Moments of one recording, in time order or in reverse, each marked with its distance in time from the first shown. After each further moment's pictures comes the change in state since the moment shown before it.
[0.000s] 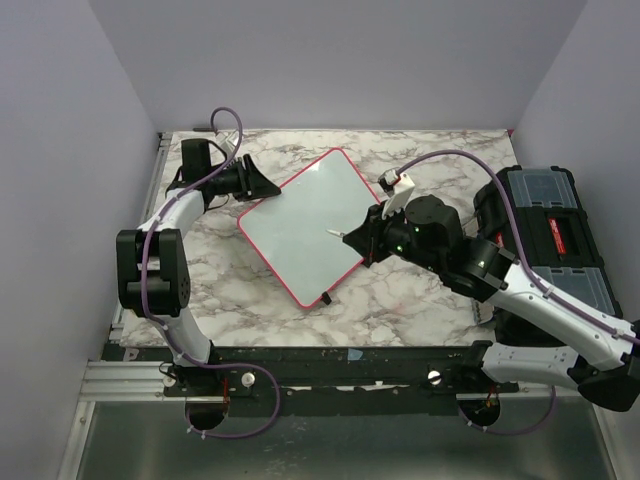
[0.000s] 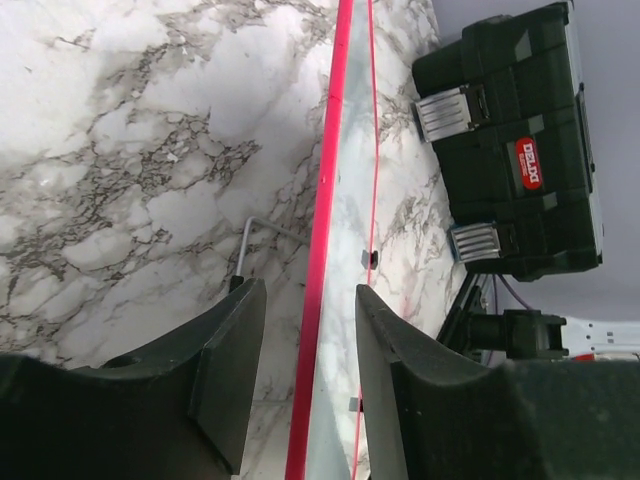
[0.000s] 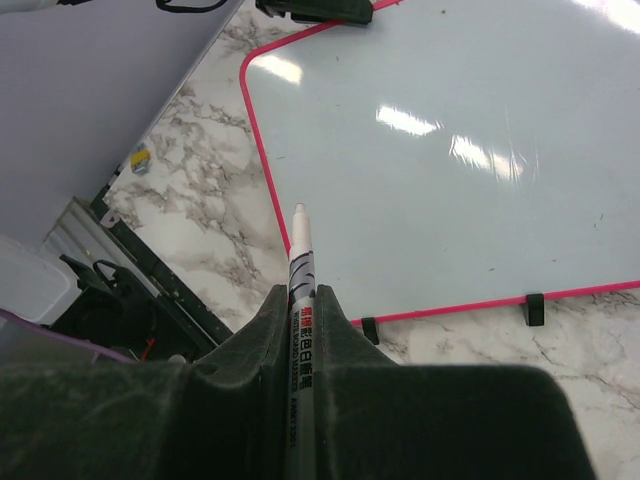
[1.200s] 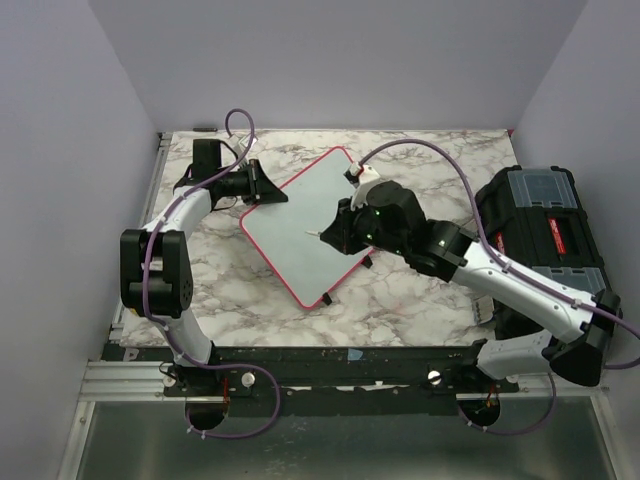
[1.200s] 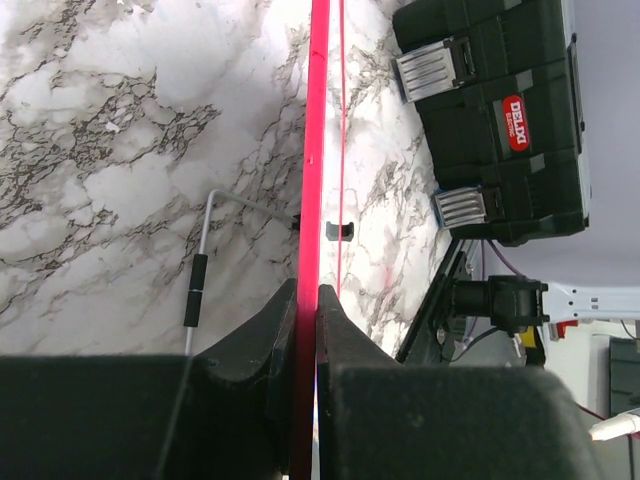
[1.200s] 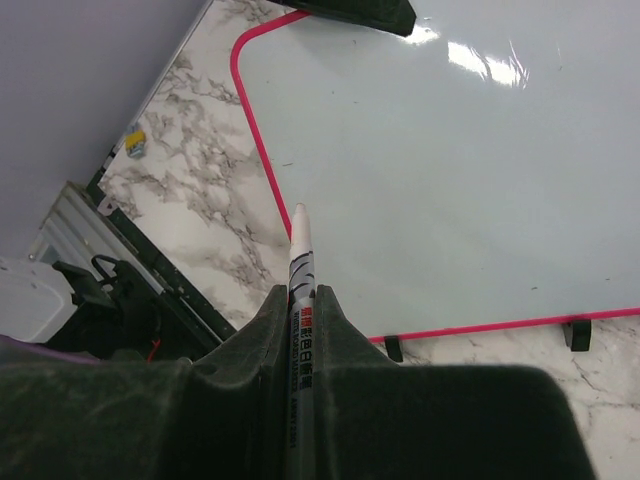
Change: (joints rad) left arm -0.064 0.000 0.027 -0.119 0.024 0.047; right arm 0.000 0.192 0.105 -0.001 -0.058 0.027
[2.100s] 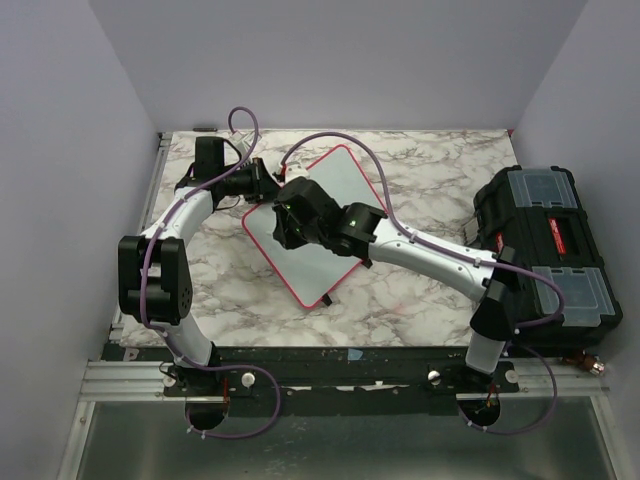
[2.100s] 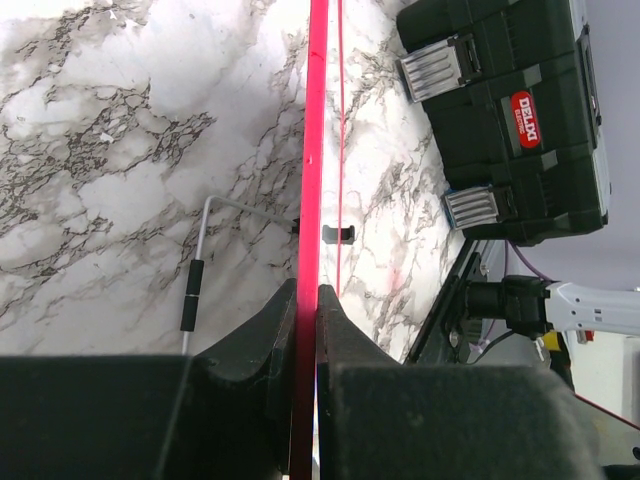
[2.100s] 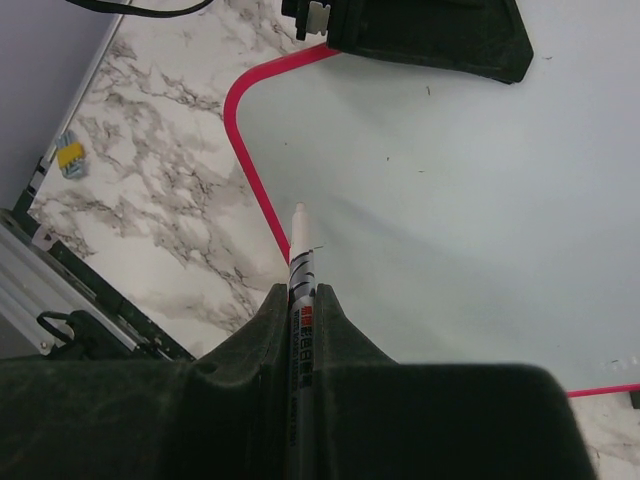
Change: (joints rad) left arm -0.026 -0.051 -0.002 -0.014 -0.049 0.021; right arm 0.118 0.505 0.445 -0.117 0.170 0.035
